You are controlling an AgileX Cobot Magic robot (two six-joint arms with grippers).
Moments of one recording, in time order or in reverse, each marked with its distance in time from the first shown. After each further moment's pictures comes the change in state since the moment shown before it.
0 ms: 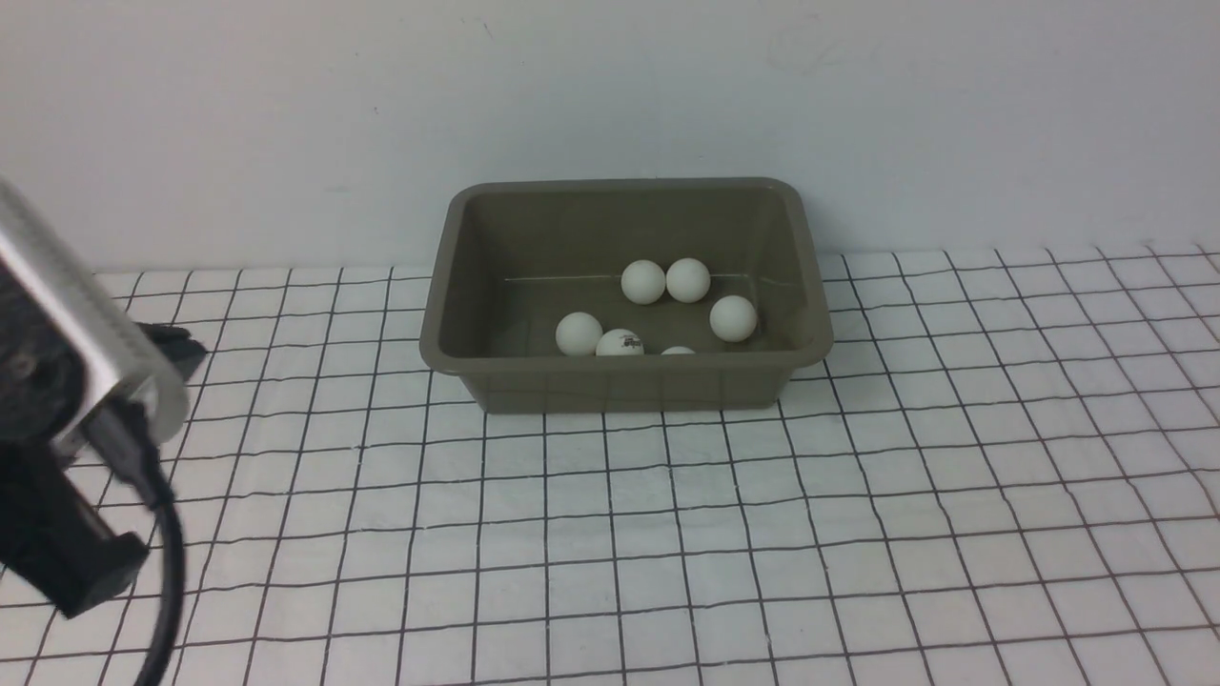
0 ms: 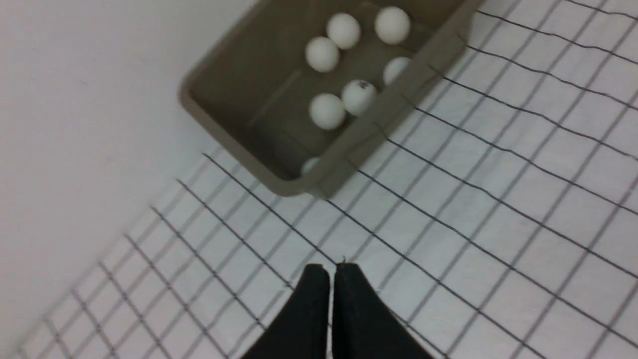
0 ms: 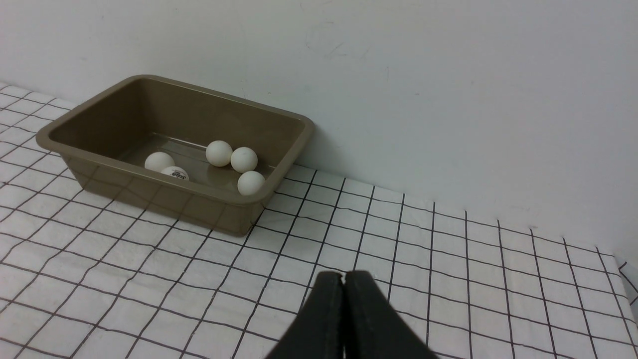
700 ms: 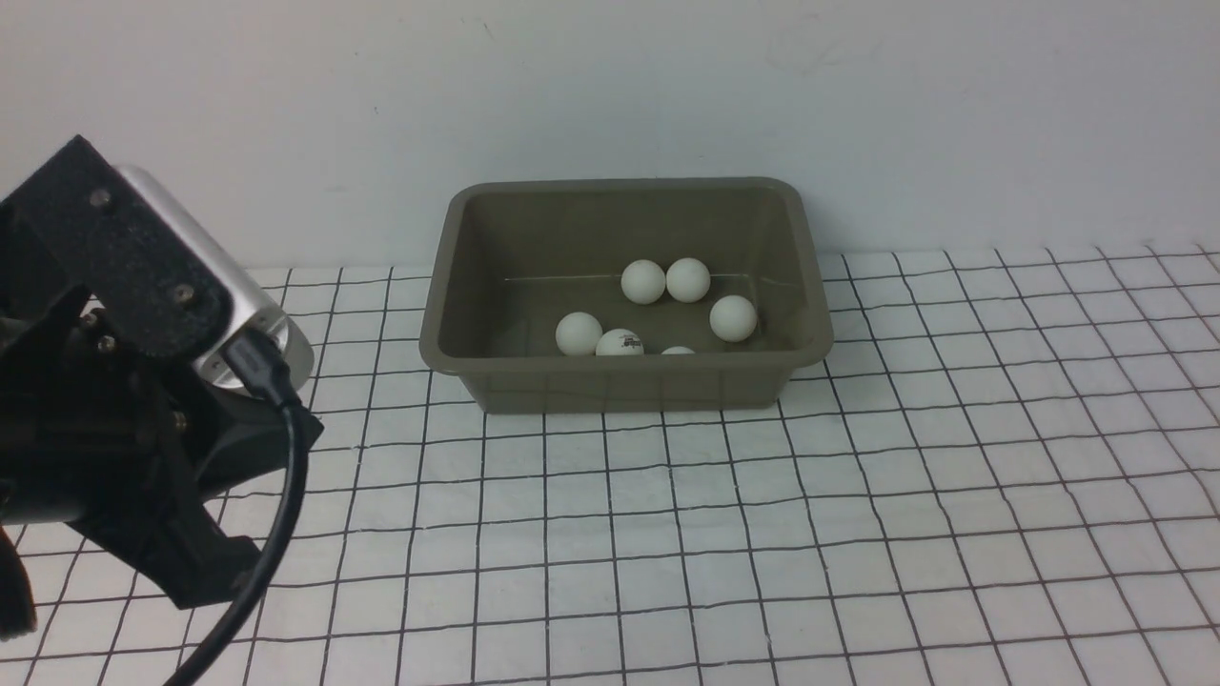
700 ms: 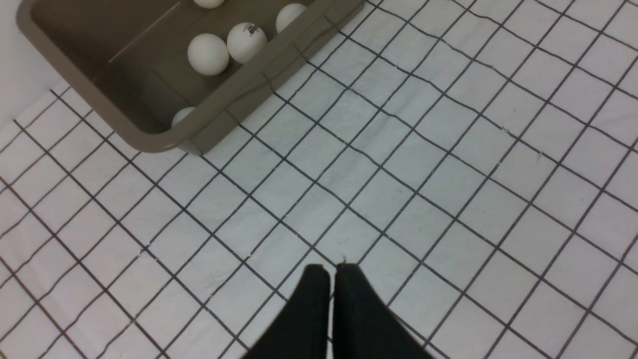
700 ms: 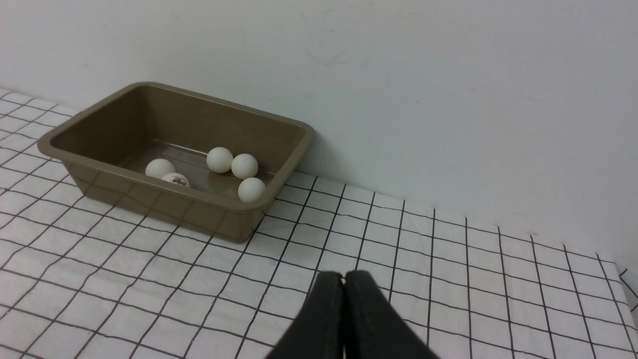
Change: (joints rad) right arm 0.000 0.000 0.000 0.001 -0.013 0.000; left arm 0.000 0.205 -0.079 -0.185 0.188 -0.019
